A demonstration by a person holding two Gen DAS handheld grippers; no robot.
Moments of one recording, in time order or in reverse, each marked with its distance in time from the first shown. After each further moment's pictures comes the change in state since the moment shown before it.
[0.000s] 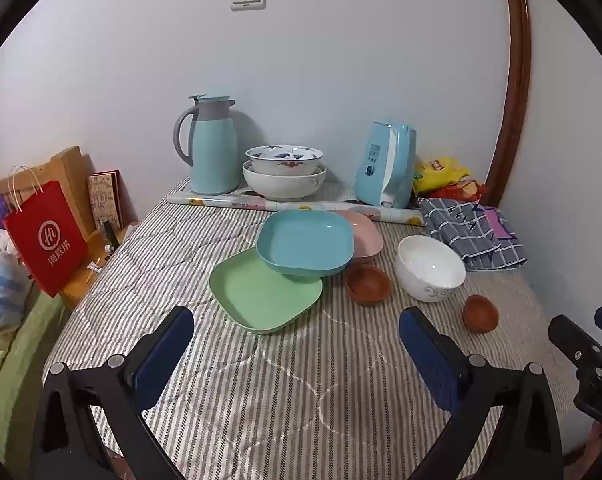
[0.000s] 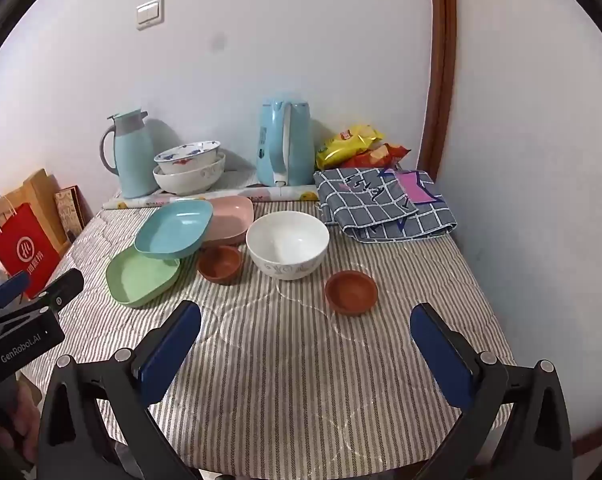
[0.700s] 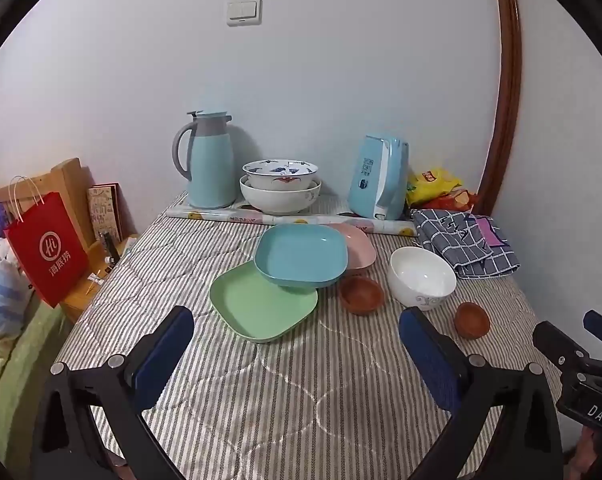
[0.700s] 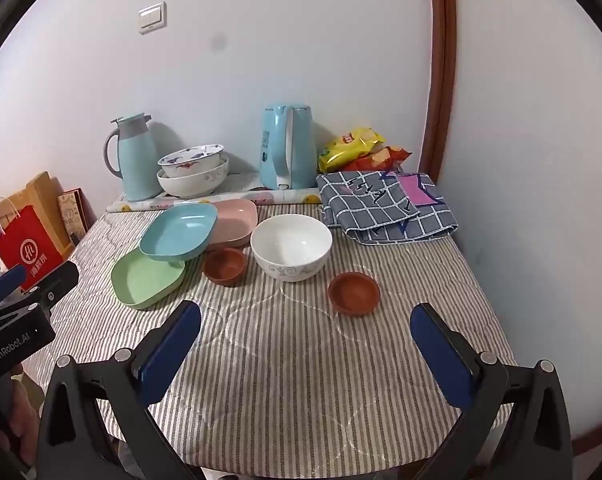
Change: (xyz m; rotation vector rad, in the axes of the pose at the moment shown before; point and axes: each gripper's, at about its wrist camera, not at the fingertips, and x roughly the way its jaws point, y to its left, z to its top) left arm -0.017 -0.005 0.009 0.046 -0.035 0.016; right arm -0.008 0.001 0.004 0.007 -0.005 0.018
